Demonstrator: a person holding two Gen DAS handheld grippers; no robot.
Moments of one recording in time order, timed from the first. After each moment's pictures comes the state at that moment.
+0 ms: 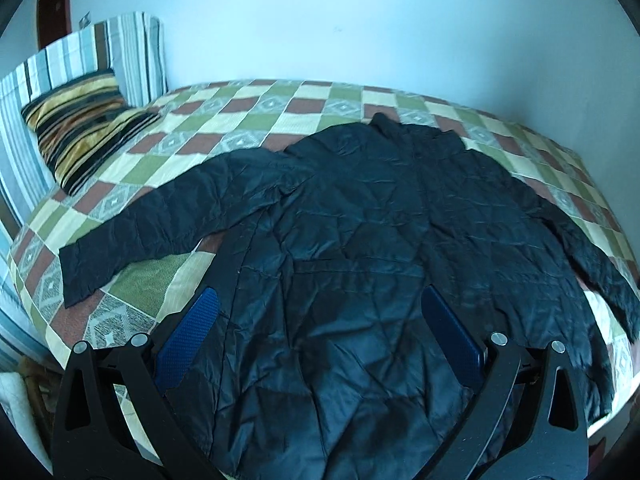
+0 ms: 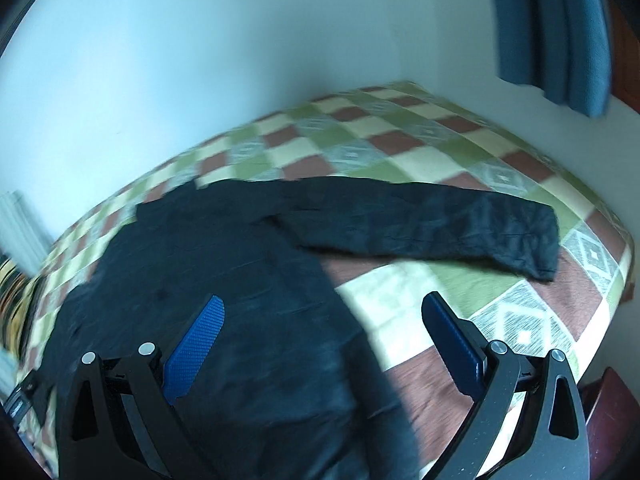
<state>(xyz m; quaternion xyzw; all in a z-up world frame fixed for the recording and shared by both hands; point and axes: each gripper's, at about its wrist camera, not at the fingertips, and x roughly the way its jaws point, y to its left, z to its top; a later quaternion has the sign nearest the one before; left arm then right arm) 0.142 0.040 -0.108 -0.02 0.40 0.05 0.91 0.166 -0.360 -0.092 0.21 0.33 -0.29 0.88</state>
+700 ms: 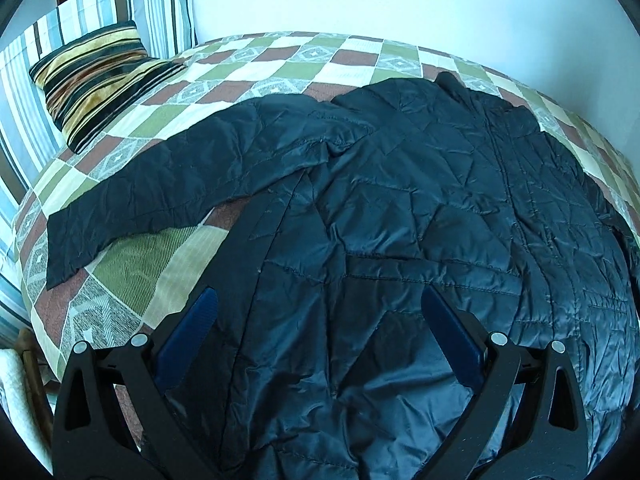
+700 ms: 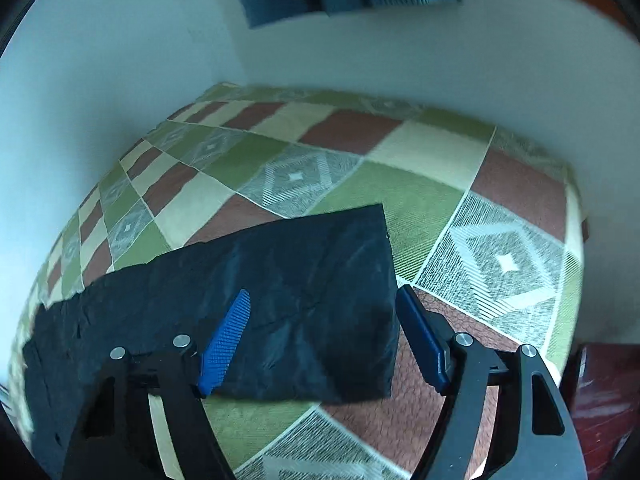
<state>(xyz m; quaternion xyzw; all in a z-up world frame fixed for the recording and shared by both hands) 0.199 0.072 -0.170 -0.04 0.46 0.11 0.88 0.093 -0.596 -0.161 0.34 0.30 -0.46 0.76</state>
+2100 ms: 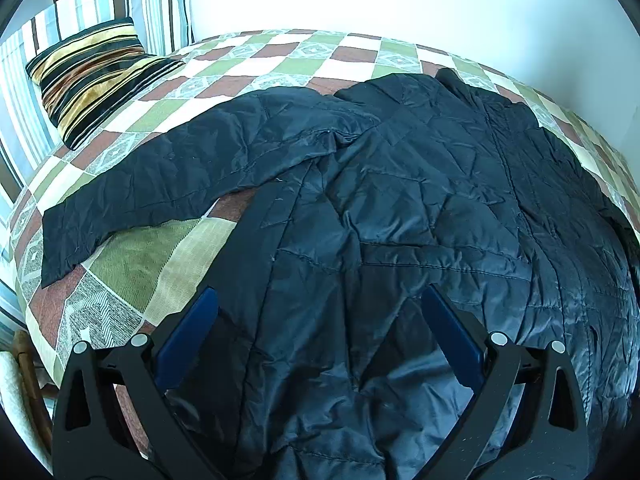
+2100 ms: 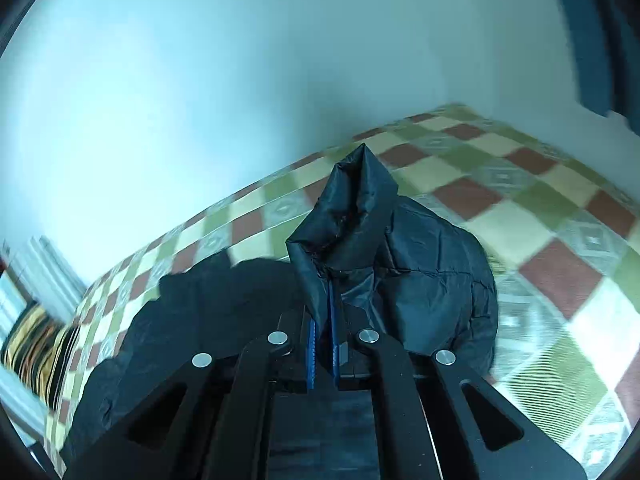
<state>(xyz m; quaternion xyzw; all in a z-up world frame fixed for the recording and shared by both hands) 0.192 0.084 -0.178 -0.04 0.46 0.10 0.88 0.294 -0.412 -0.073 0.24 0.26 -0.20 0.91</state>
